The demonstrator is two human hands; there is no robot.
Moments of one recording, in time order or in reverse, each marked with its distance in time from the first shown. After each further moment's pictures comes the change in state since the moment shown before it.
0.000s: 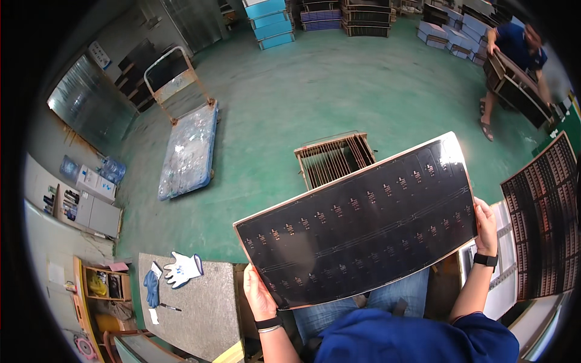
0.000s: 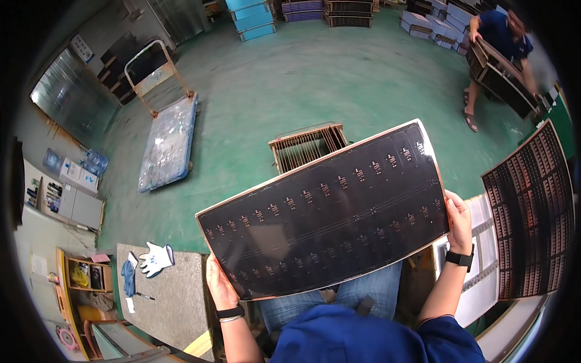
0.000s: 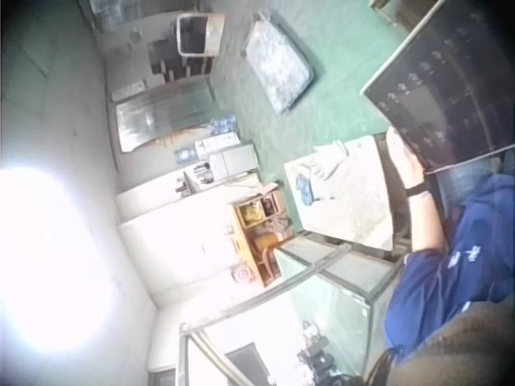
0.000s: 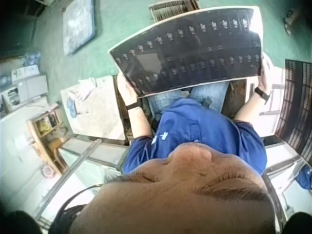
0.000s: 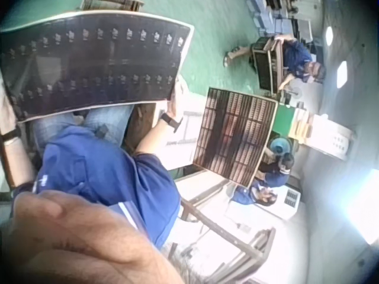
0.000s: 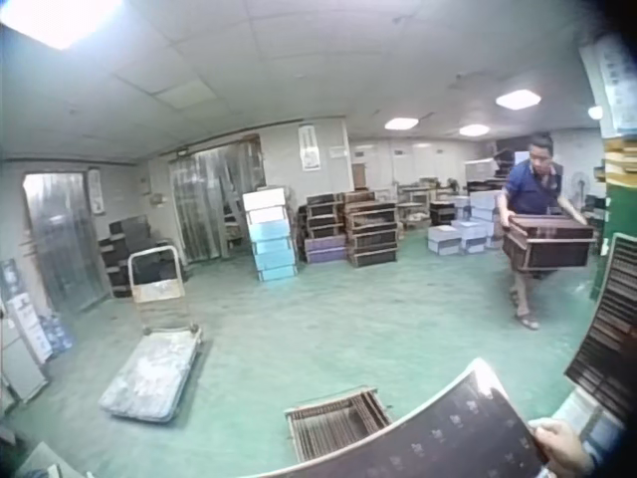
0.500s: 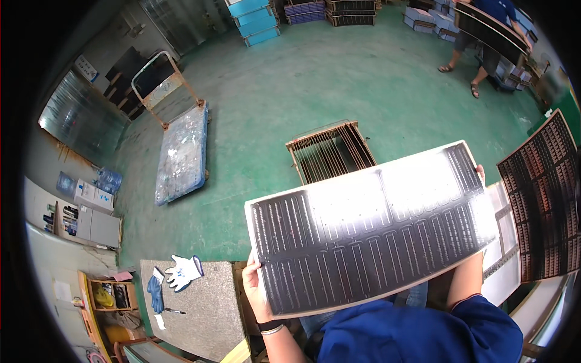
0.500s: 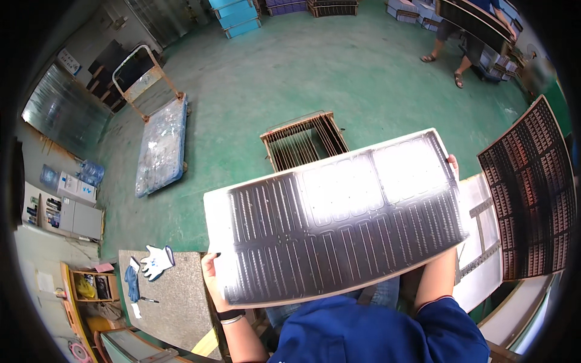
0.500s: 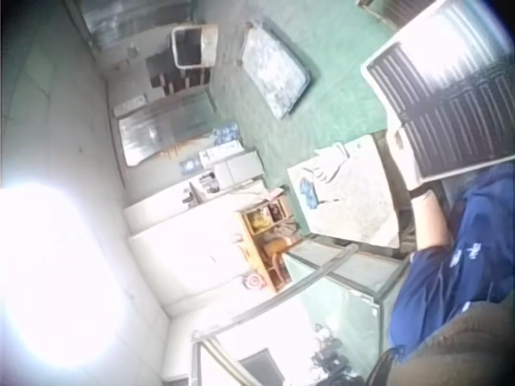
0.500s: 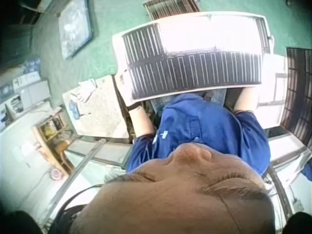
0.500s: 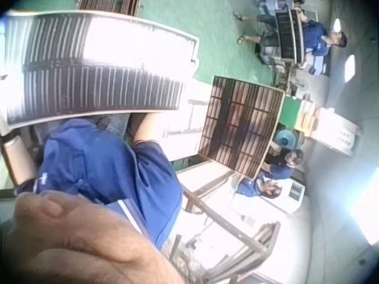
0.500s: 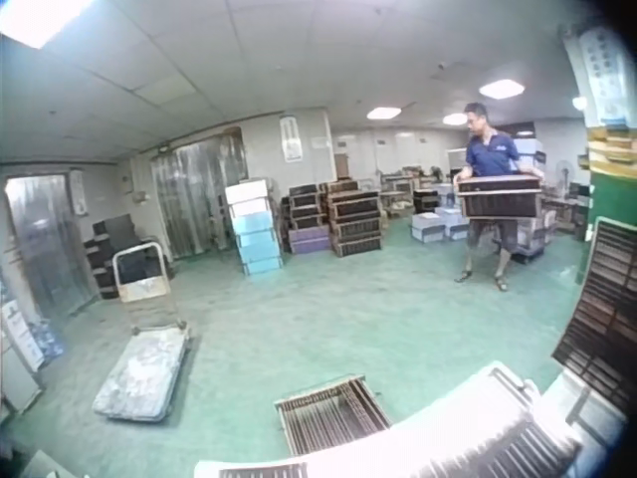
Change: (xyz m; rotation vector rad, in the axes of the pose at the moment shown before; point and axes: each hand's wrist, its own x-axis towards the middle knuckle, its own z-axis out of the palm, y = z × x) left_hand -0.001 0.000 0.009 -0.089 -0.128 -0.034; right_hand 0.030 0.032 0.017 0.903 -0.006 -0.057
